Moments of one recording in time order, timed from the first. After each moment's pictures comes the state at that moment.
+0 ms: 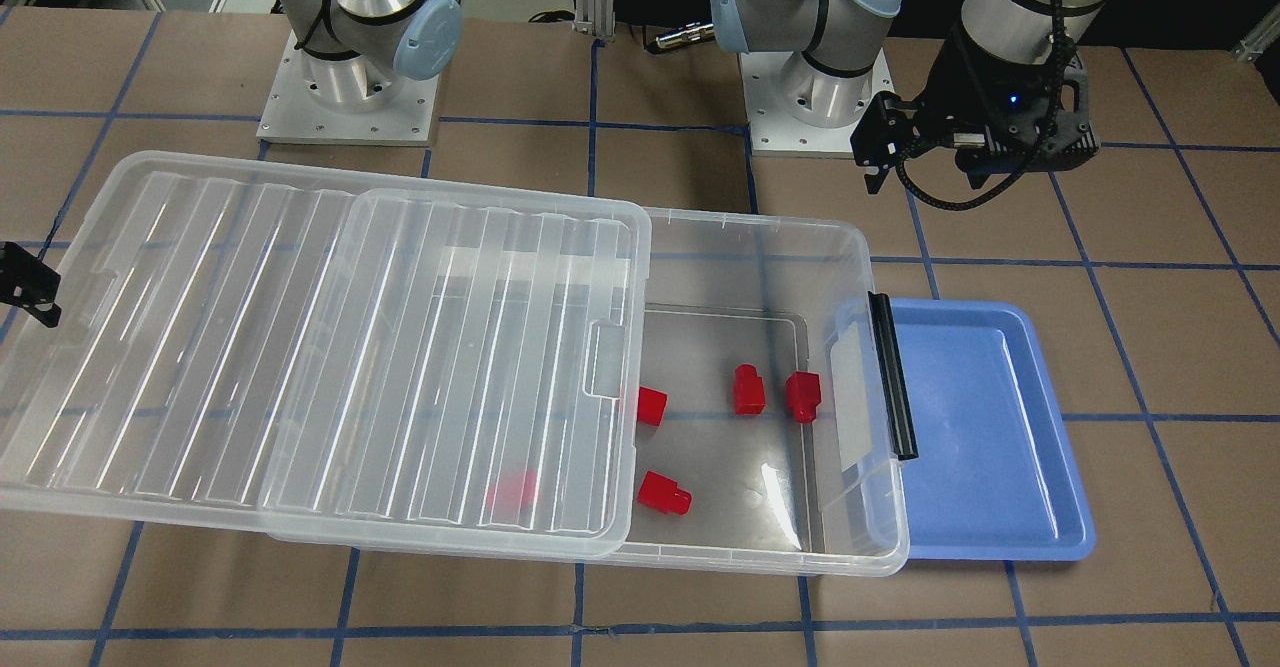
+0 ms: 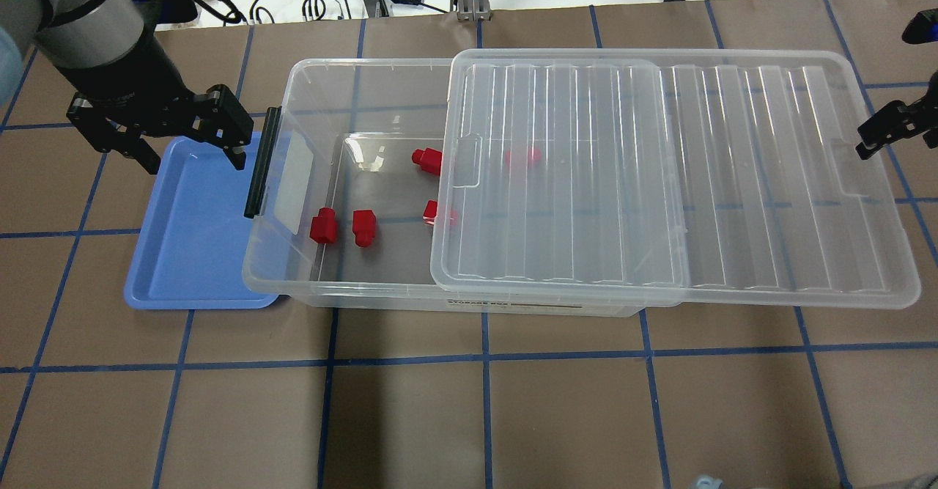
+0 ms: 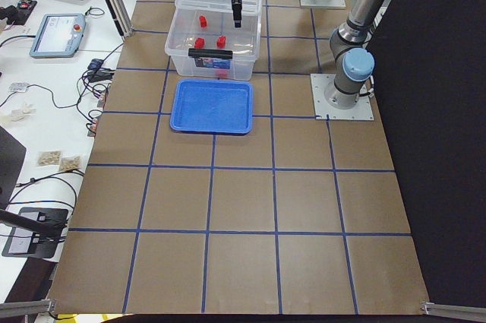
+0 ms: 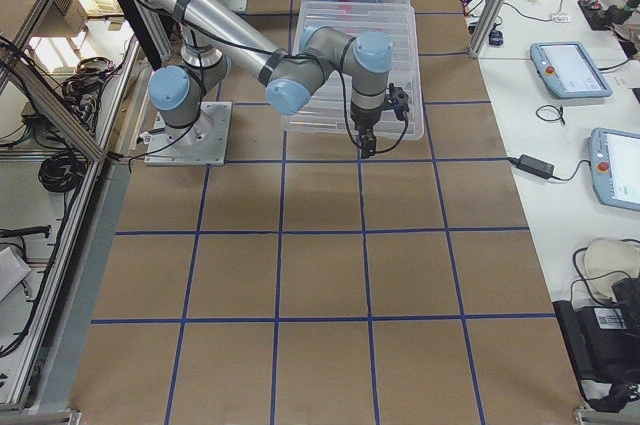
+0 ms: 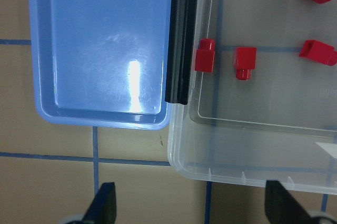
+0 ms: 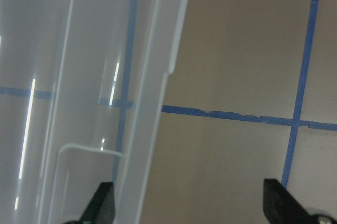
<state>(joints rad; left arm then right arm) -1.49 -1.54 -1.58 -1.66 1.61 0.04 1.01 -1.40 1.73 -1.95 -1.57 -0.69</state>
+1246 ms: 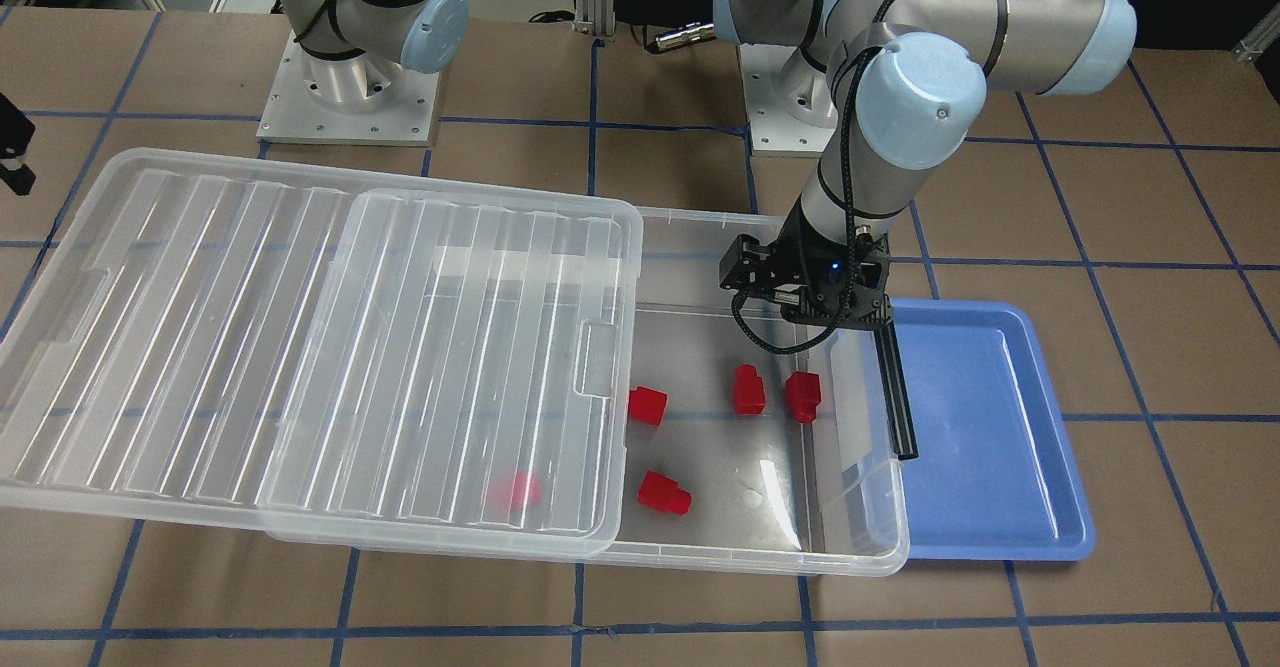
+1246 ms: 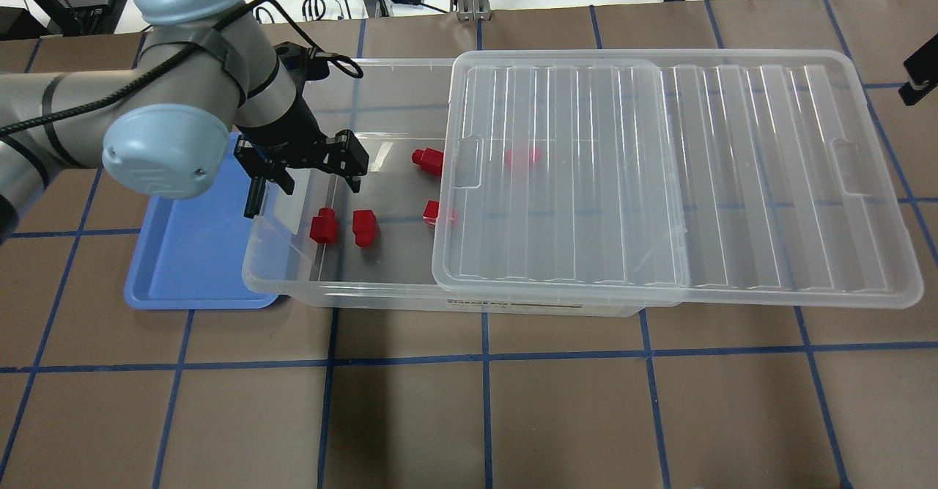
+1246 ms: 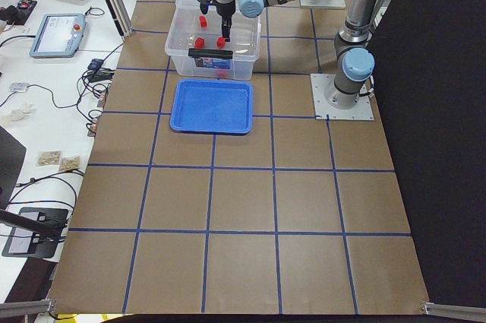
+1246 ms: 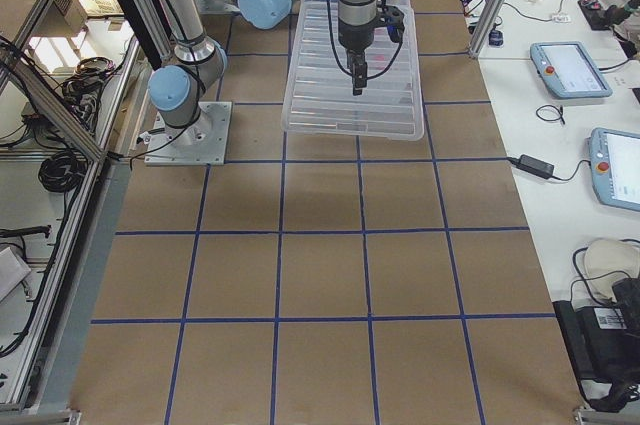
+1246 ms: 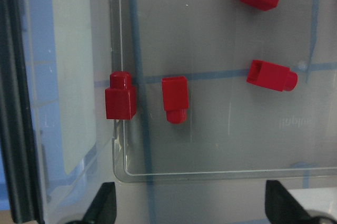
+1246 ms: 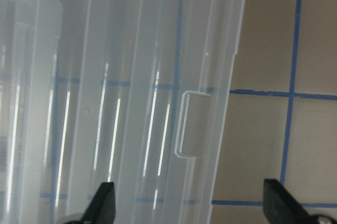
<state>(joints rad) -1.62 -1.71 -1.80 -1.26 1.51 0.02 1.14 -1.60 1.53 -1.58 -1.58 -0.50</state>
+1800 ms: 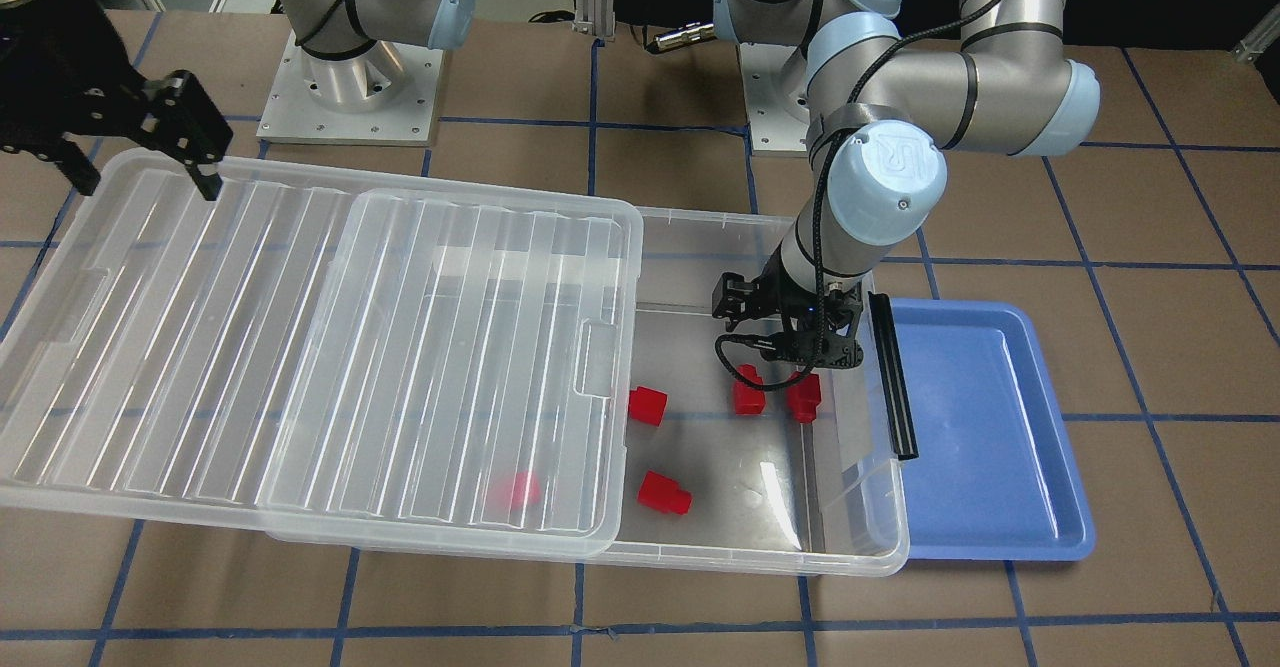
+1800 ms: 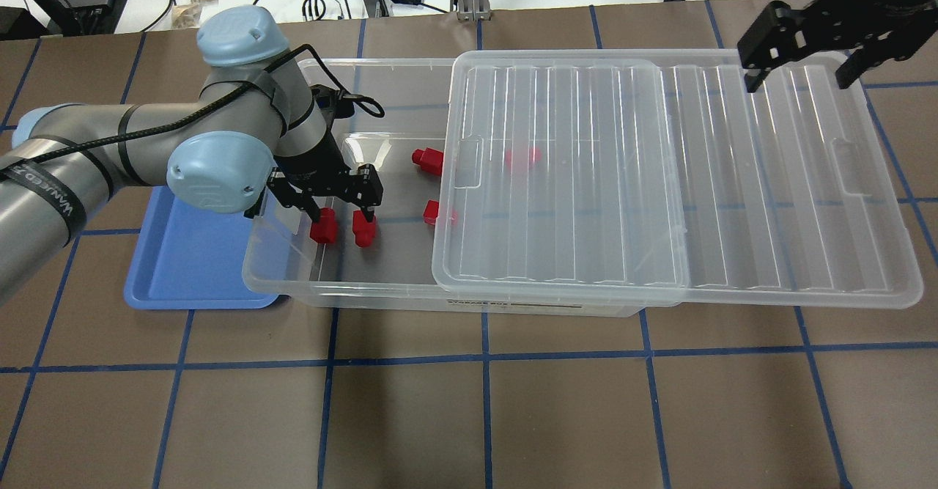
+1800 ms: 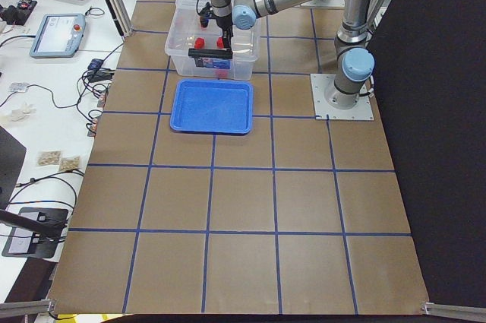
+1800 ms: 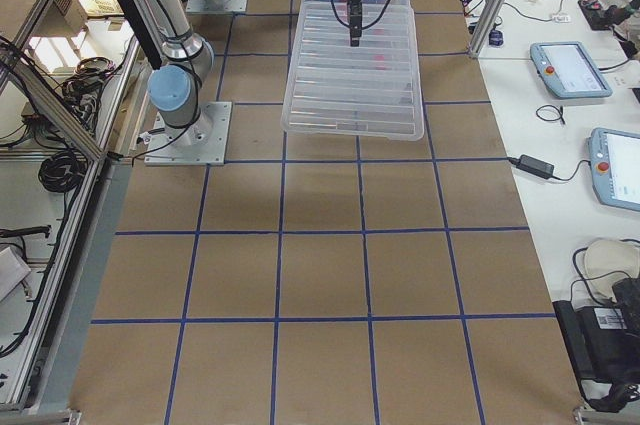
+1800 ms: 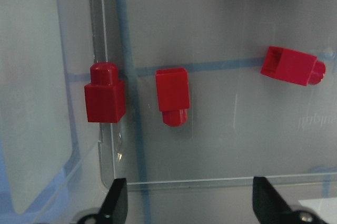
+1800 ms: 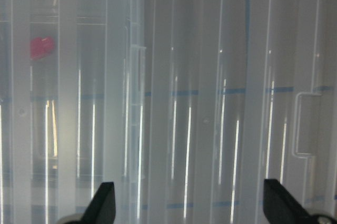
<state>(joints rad) -1.63 -1.81 -1.81 -1.24 1.51 0.01 1.44 -1.60 1.53 -1.58 -1.58 -0.10</state>
